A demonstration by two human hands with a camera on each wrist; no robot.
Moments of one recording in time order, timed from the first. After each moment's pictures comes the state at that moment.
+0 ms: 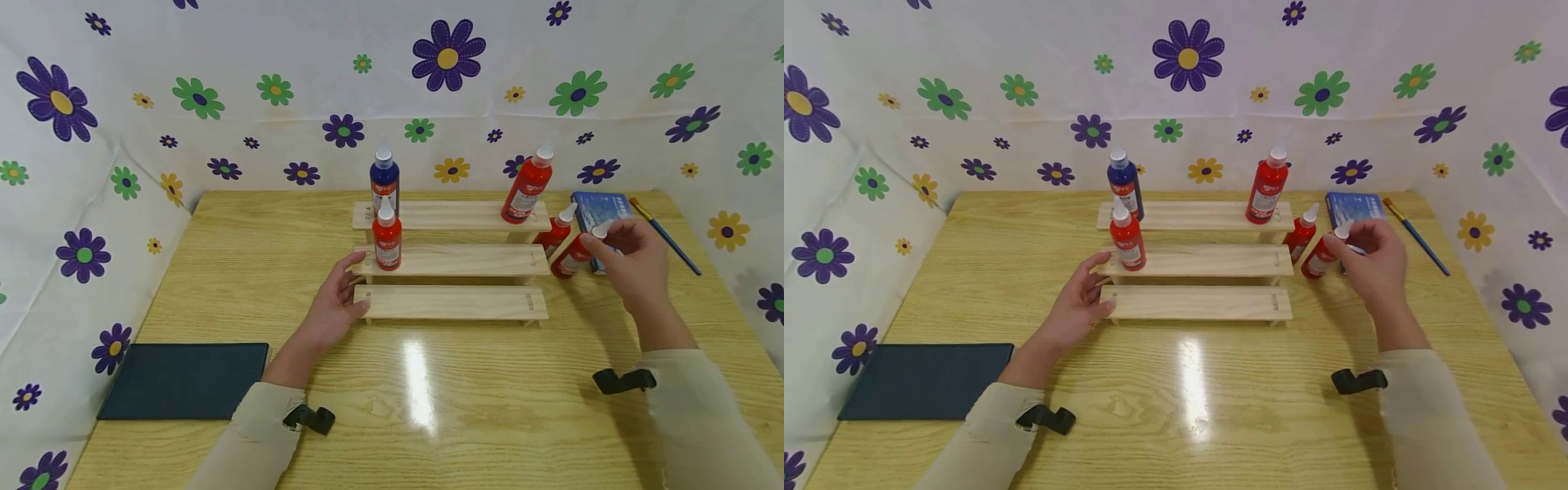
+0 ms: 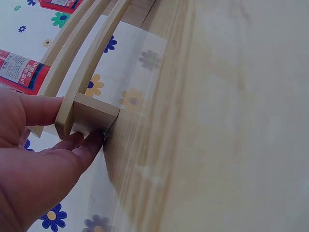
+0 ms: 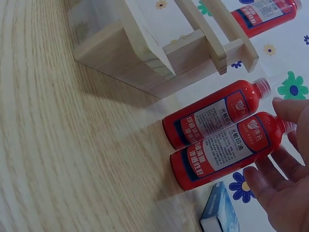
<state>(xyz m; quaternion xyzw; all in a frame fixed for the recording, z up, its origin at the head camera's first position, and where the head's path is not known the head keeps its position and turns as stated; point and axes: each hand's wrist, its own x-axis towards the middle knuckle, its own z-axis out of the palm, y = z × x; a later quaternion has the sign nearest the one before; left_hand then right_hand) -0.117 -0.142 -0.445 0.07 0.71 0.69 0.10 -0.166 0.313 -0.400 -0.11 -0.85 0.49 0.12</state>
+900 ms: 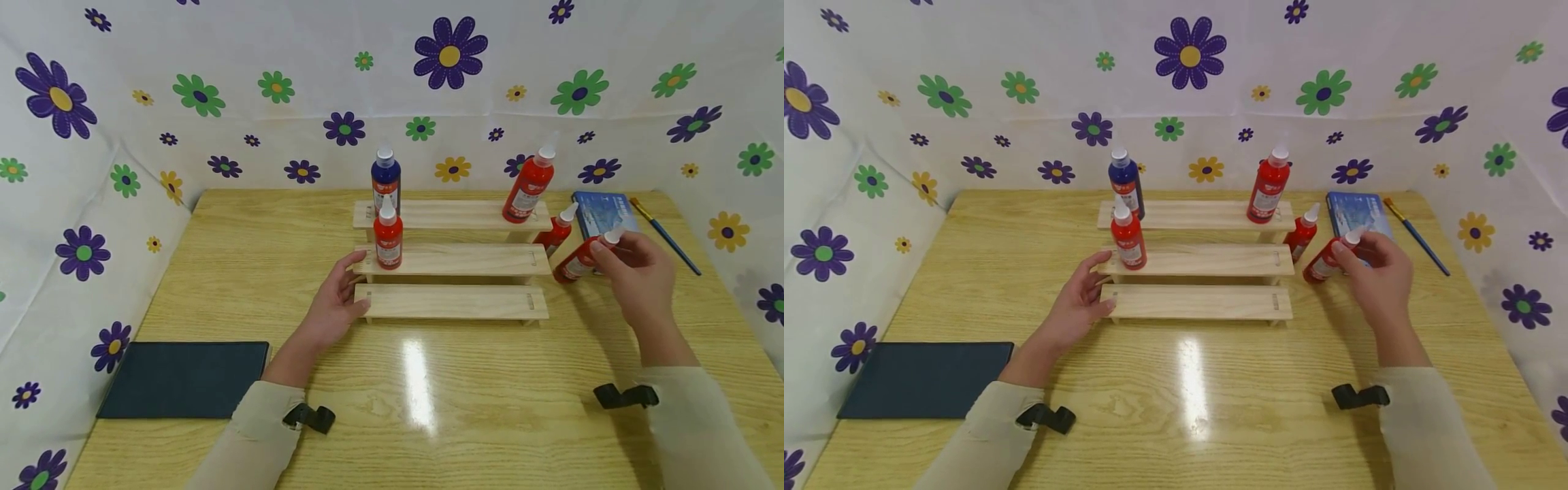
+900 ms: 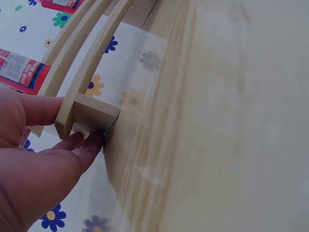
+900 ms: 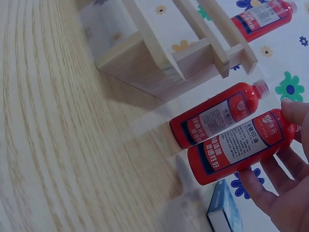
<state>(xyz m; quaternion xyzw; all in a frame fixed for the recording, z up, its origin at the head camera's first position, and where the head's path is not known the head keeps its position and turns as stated) -0.118 -0.144 -0.448 0.08 0.71 0.69 0.09 -0.147 0.311 -0.403 -0.14 -0.81 0.56 0.12</state>
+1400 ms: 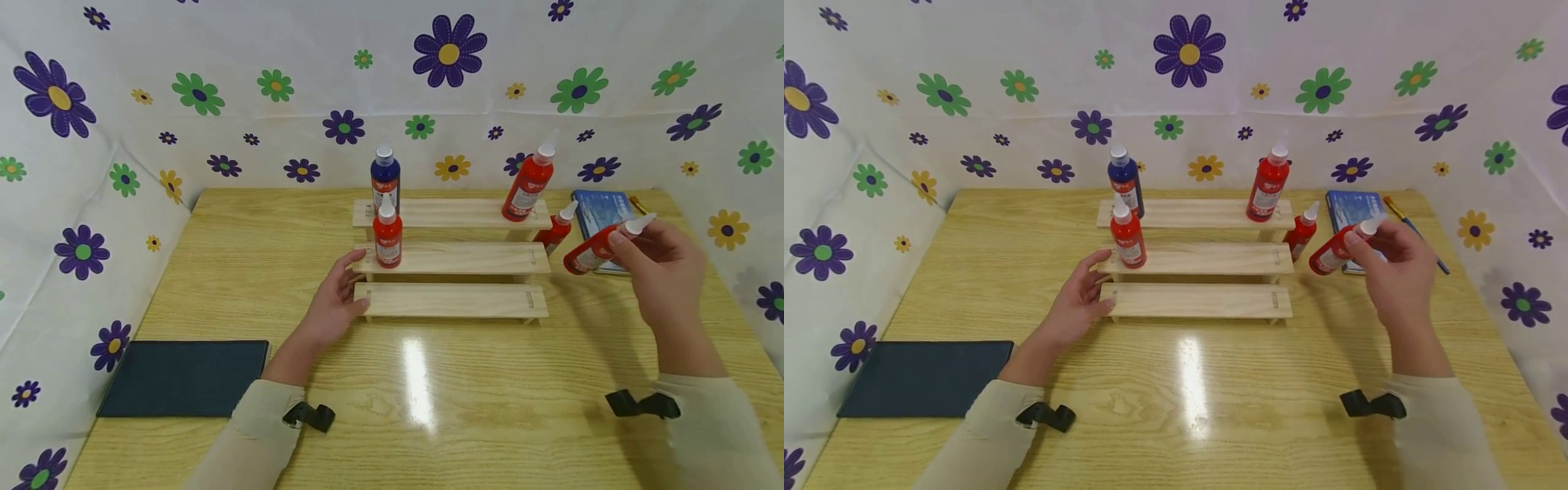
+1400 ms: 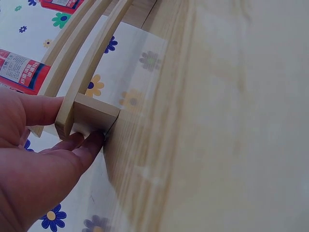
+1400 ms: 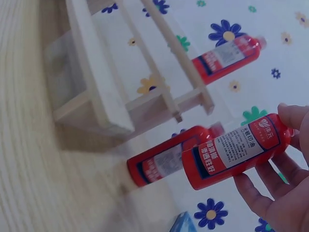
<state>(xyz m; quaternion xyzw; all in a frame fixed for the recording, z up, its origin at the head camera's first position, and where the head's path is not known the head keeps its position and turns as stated) -0.118 -0.143 -0.447 0.07 0.71 0.69 0.10 -0.135 0.302 -0.369 -0.08 -0.69 0.69 0.19</state>
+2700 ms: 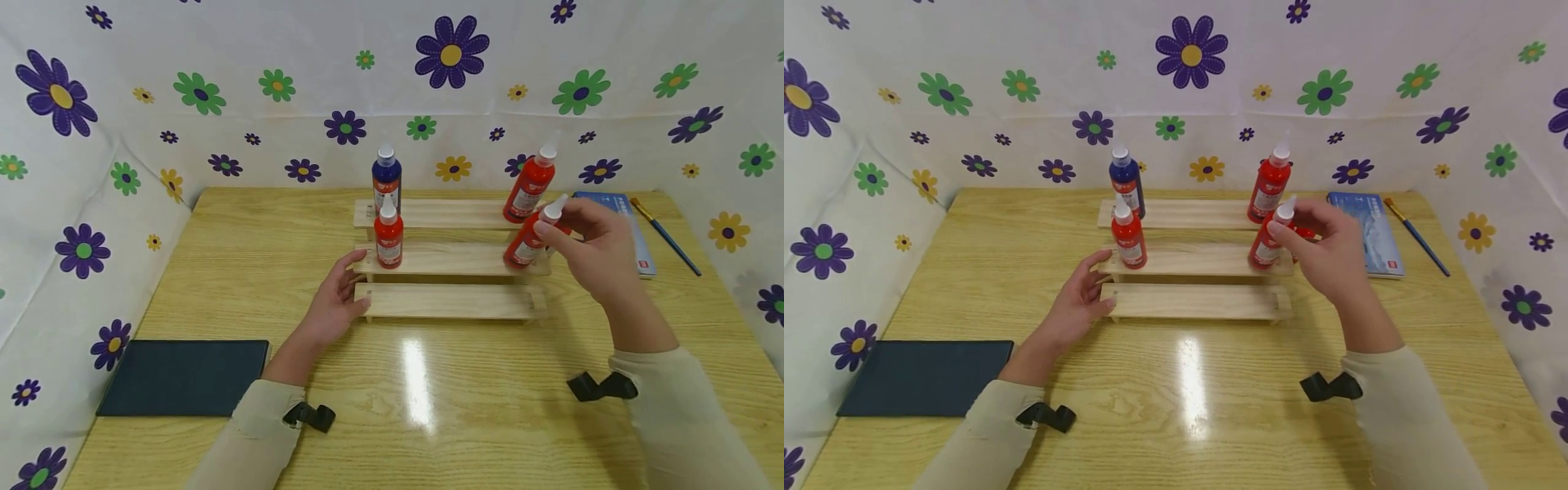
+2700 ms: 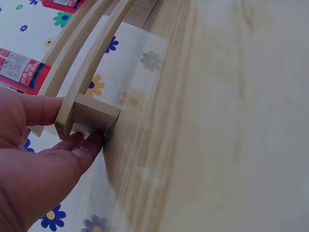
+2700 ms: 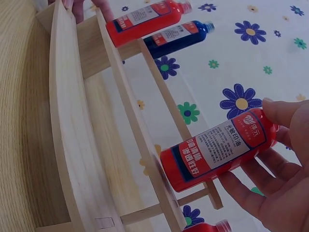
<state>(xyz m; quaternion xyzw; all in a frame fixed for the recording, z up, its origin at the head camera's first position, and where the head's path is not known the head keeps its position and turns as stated) -0.118 -0.144 -0.447 0.07 0.71 0.69 0.10 -0.152 0.229 -0.340 0.09 -0.83 0.54 0.13</state>
